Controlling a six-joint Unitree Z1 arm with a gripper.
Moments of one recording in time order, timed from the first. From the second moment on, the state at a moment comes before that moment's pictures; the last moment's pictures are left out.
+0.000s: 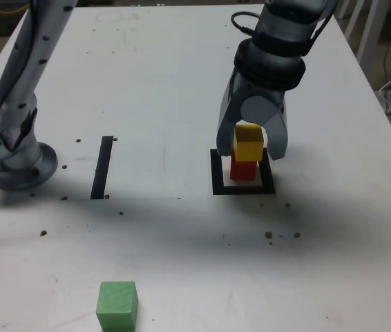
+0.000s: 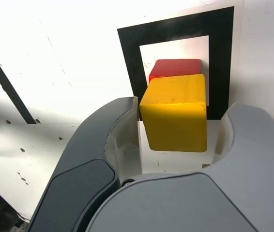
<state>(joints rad) -0.08 2.18 -1.85 1.50 -0.01 0.05</state>
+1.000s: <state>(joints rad) -0.59 1.91 -1.53 1.49 -0.05 -0.36</state>
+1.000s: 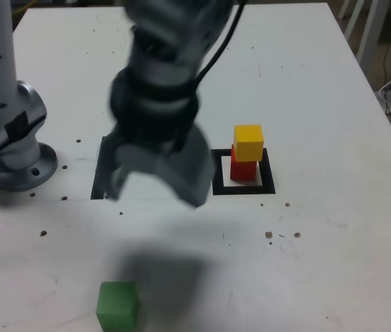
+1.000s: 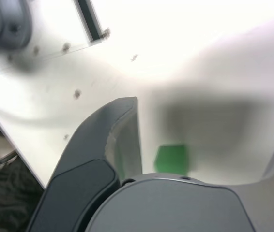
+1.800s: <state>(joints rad) -0.87 1.97 -1.39 1.23 -0.23 -0.63</state>
